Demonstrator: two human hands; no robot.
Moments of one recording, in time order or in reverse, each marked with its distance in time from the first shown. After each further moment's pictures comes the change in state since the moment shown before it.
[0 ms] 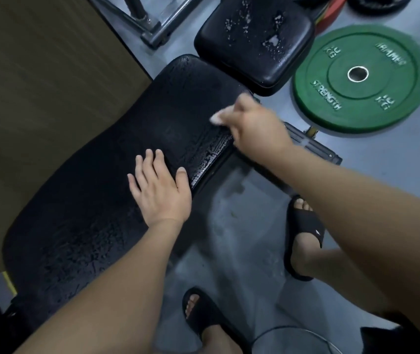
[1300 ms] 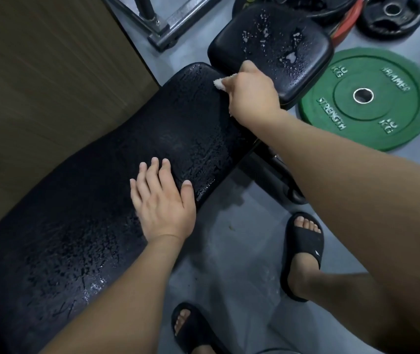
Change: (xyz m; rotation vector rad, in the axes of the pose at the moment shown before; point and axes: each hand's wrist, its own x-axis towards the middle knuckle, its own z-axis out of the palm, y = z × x) left_hand 0.003 -0.002 -0.004 -0.008 0.015 0.058; right_hand 0.102 -0.001 0.012 -0.128 -0.119 0.221
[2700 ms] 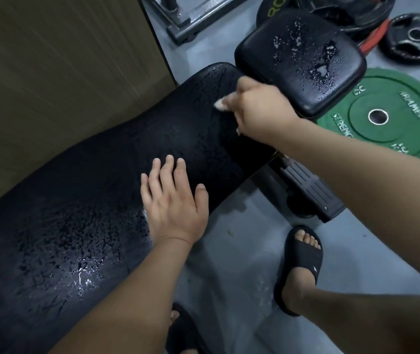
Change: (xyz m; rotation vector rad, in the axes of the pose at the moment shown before) left_hand 0.003 0.000 -0.001 0.021 0.041 0.035; right_hand -0.001 -0.018 -0.003 -0.144 -0.135 -0.379
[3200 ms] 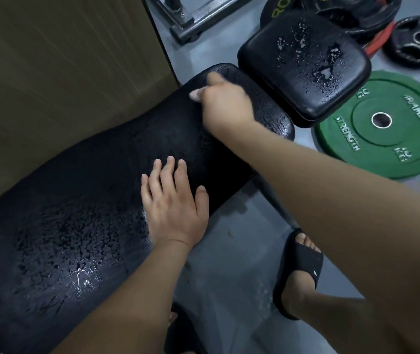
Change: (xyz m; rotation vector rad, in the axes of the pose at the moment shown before) left_hand 0.001 -0.001 0.002 0.006 0.003 -0.005; right_hand 0.046 -0.053 0.025 0.035 0.059 0.144
